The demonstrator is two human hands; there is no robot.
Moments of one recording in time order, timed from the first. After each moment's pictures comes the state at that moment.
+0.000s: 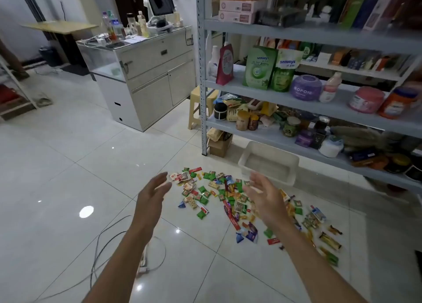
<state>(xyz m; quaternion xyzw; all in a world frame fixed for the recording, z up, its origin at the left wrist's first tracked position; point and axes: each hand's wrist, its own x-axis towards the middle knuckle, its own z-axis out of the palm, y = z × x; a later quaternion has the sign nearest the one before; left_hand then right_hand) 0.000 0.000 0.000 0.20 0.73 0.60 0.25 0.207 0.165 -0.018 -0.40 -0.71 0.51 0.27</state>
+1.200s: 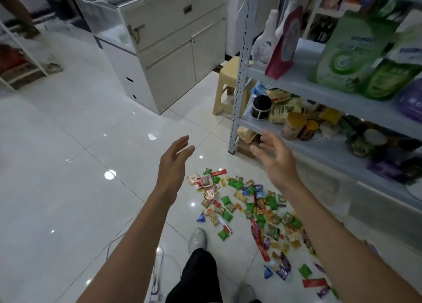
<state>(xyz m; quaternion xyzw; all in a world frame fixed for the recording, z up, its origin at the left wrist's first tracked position) -0.311 0.294 -0.035 0.17 0.74 0.59 0.26 -0.151 0.458 -0.040 -0.37 -0.71 0.55 0.25</state>
